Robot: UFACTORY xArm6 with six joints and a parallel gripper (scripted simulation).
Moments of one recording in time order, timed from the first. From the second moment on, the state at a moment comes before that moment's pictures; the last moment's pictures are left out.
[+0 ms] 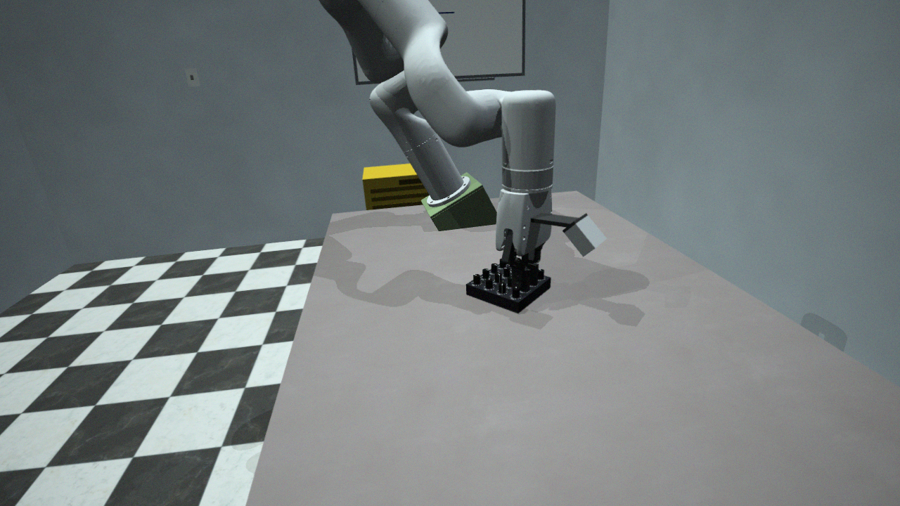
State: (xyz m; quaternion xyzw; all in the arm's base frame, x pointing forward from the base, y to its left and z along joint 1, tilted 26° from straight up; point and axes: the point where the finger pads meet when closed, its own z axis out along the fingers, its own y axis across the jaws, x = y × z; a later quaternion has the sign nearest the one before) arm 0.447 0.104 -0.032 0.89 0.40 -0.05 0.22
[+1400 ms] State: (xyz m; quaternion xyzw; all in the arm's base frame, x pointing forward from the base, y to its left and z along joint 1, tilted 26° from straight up) arm 0.444 0.119 0.000 0.89 0.40 -0.05 0.22
